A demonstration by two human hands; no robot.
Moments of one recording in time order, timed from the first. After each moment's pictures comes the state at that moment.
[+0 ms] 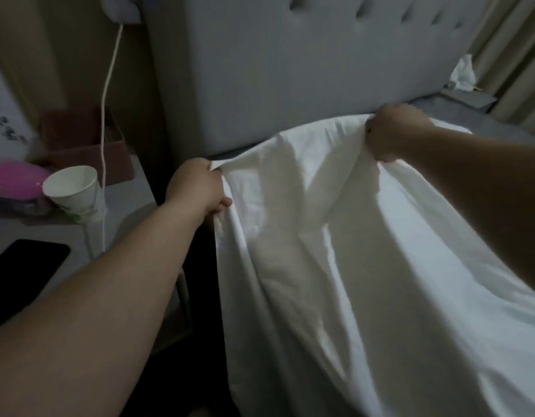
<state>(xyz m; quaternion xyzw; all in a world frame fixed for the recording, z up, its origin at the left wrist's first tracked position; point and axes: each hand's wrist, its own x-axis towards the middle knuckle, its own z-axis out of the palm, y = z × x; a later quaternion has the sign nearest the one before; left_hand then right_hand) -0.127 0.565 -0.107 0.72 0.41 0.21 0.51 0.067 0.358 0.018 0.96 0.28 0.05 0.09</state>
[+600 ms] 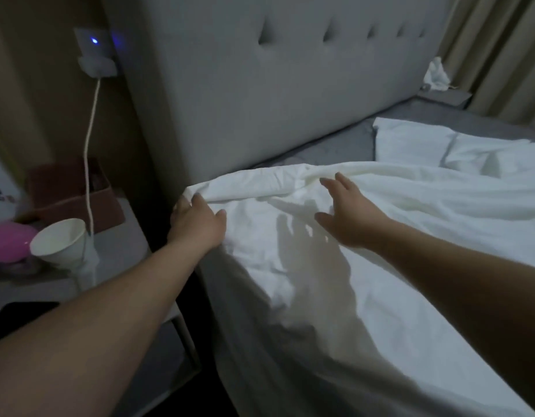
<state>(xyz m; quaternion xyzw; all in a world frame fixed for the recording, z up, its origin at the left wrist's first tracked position) -0.095 0.589 -0.136 0.87 0.42 0.08 0.25 0.027 0.339 -0.078 0.94 0.30 -0.05 -0.18</state>
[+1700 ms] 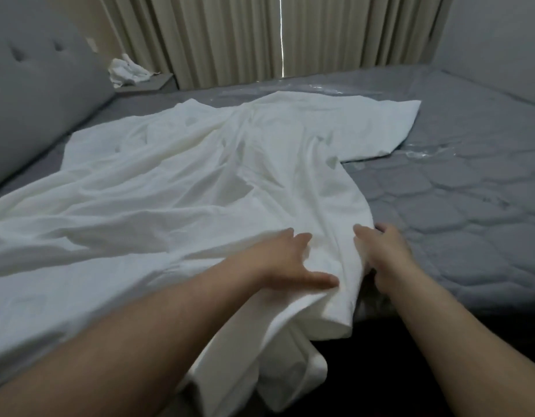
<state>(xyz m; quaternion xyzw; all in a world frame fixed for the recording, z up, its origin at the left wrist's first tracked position) -0.185 -0.131 -0.069 0.91 -0.33 -0.23 0.06 -0.244 -0.328 -0.129 0.63 -0.40 0.12 -0.66</state>
